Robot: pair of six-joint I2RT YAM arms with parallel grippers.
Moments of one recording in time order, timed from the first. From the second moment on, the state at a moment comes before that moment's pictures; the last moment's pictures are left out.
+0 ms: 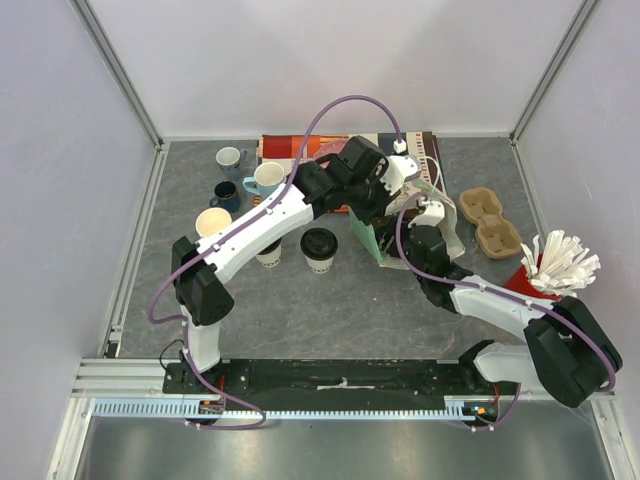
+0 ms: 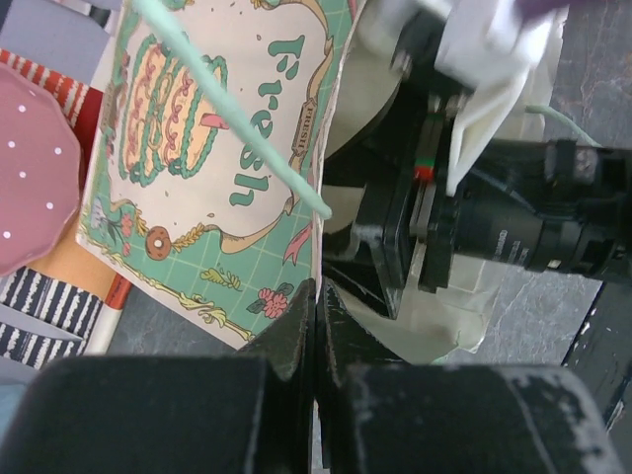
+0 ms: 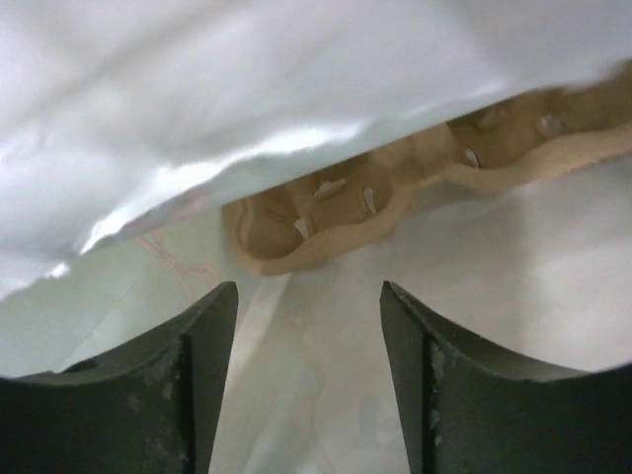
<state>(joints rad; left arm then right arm) -0.88 1.91 1.97 -0.79 0.17 0.20 0.57 1.27 0.50 0.46 0.27 0.52</state>
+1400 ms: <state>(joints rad) -0.85 1.87 1.90 -0.78 0.19 0.18 0.56 1.29 0.63 0.26 0.13 -0.06</state>
